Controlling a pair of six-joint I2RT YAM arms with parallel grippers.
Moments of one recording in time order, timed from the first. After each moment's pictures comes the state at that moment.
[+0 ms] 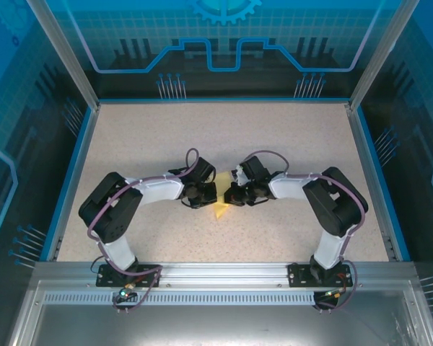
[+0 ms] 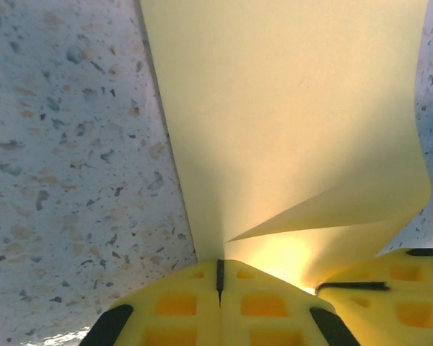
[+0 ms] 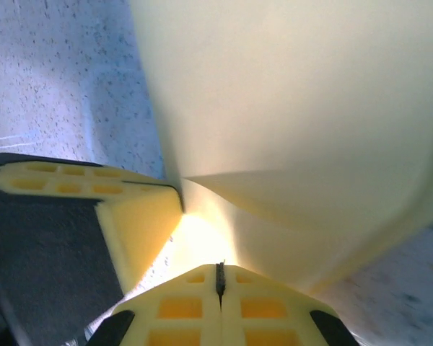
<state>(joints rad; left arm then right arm) -0.62 1.75 0.93 -0.34 0.18 -0.90 0.59 1.78 0.86 -0.11 -0.55 0.72</state>
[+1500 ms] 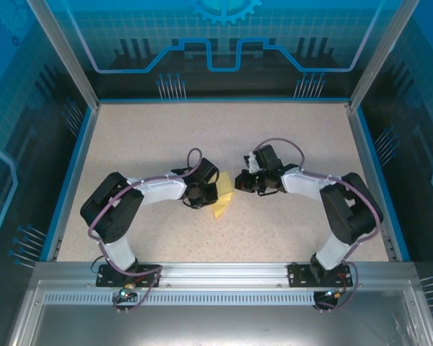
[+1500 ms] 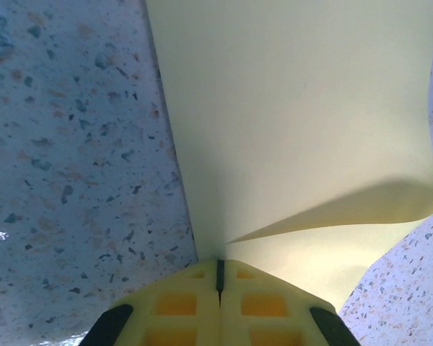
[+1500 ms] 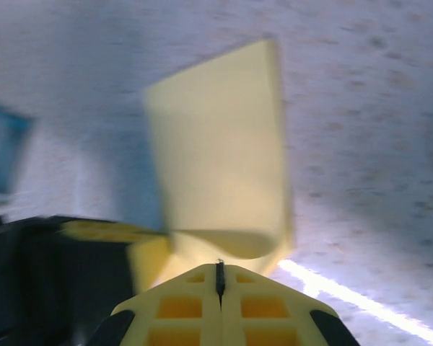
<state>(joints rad) -0.65 1.76 0.96 -0.40 0.10 -0.92 0.51 1.65 0.88 -0.16 -0.46 0.62</state>
